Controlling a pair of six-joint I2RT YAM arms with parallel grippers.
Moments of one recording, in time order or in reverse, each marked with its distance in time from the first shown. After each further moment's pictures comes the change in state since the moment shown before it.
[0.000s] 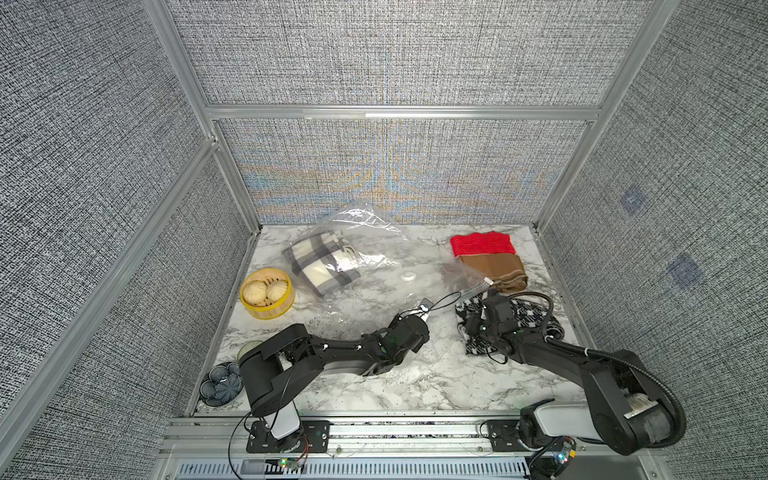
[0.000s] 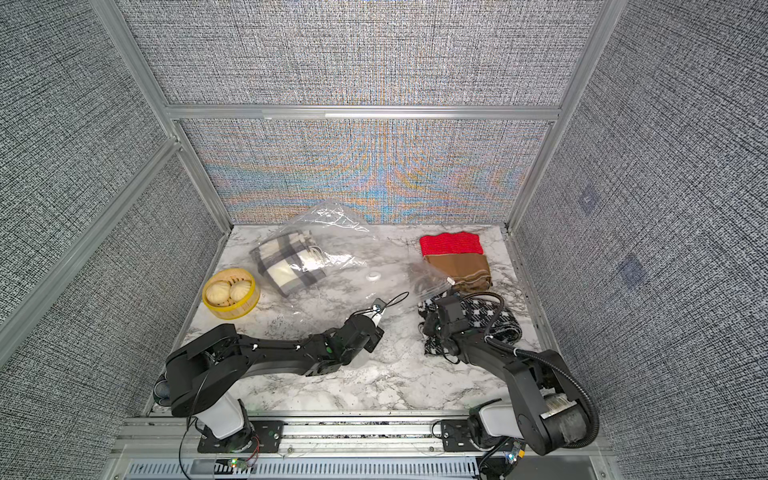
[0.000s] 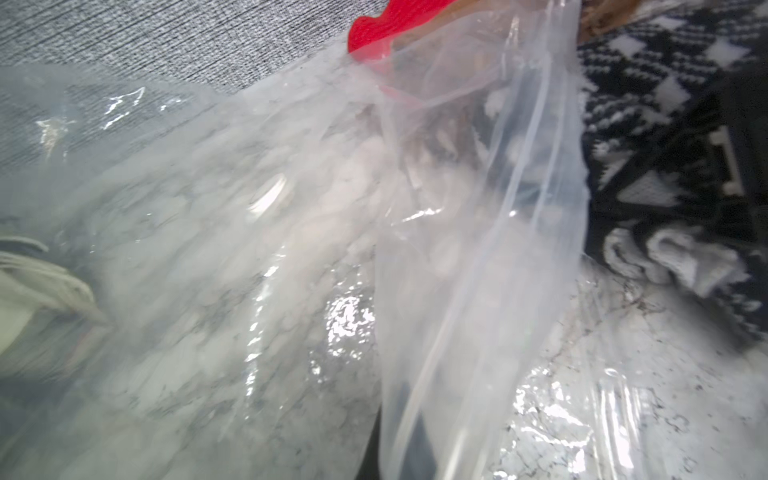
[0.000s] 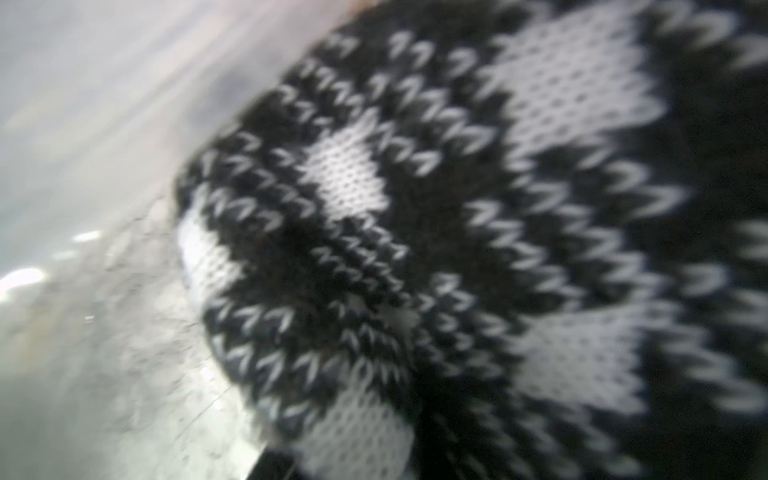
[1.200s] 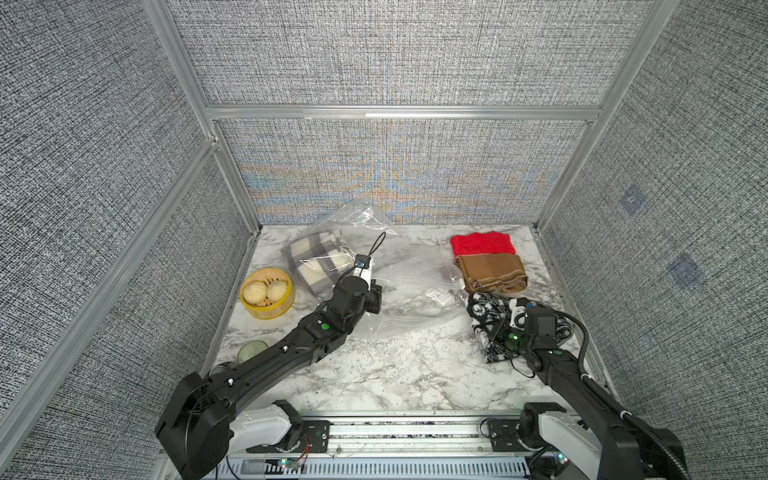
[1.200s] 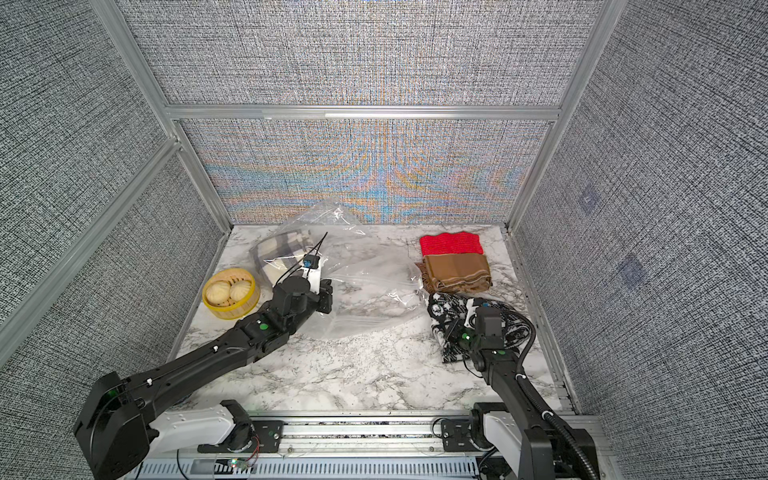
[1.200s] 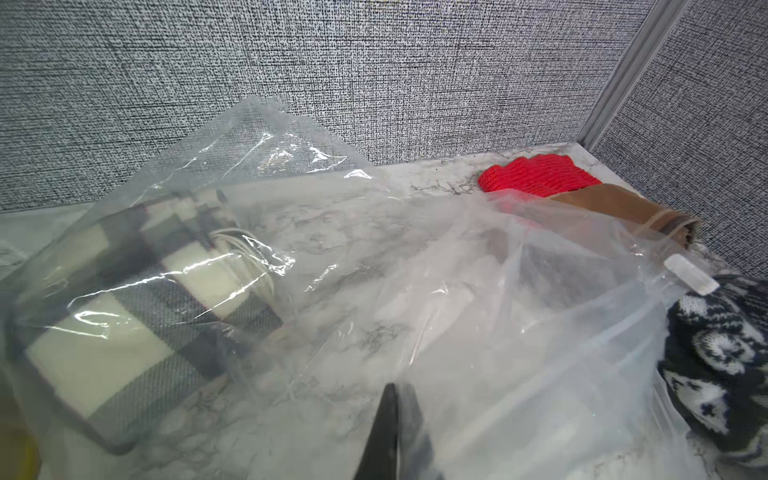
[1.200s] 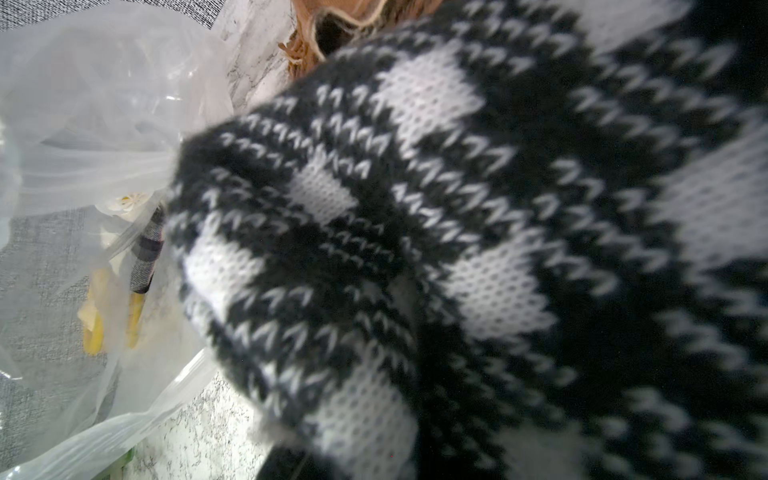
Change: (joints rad) left arm 0.330 -0.490 -0.026 -0.266 0.149 -0.139; right arm -0.288 -0.361 -0.127 -0.124 -0.346 -0.003
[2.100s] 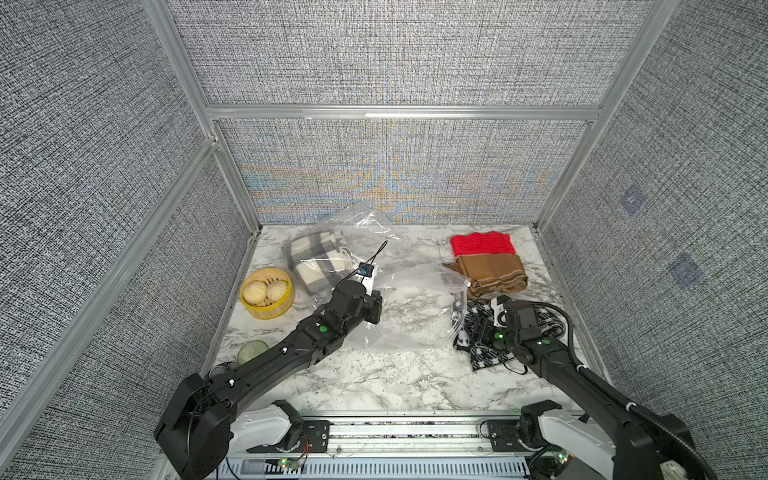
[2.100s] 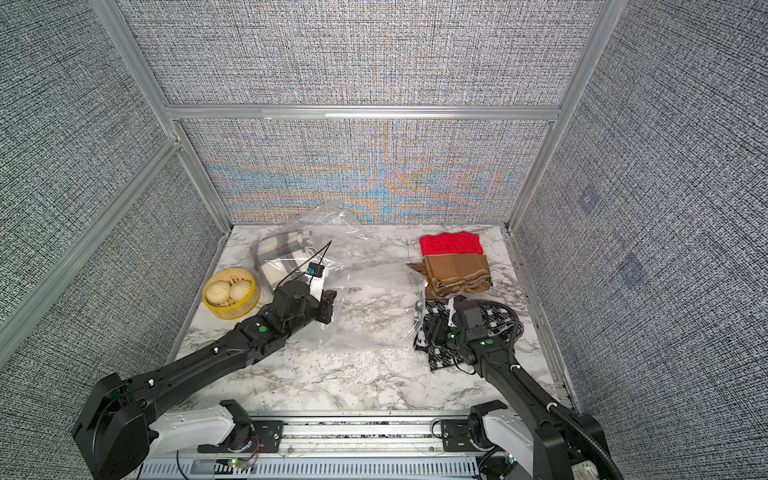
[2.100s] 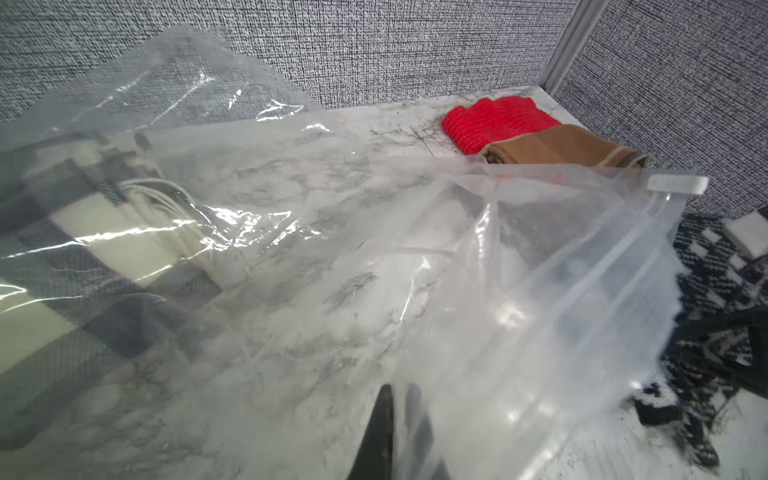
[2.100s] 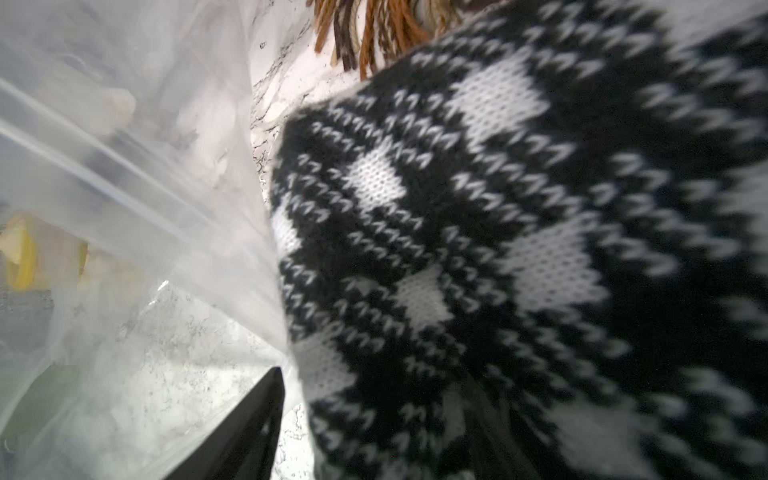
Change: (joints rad) left arm 0.022 0.004 -0.066 -0.026 0.204 -0.008; right arm 0.222 0.005 0.128 -0.237 0.158 -0.014
